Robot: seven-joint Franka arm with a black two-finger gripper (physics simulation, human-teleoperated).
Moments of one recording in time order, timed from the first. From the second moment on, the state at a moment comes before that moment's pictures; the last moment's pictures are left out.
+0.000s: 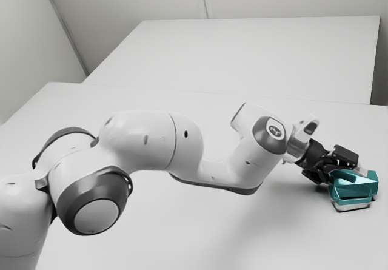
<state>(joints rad) -0.68 0.71 0.00 -1.51 -1.33 2.47 0.44</state>
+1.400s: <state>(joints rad) -0.66 0.47 0.01 -1.68 -1.34 2.47 0.53</state>
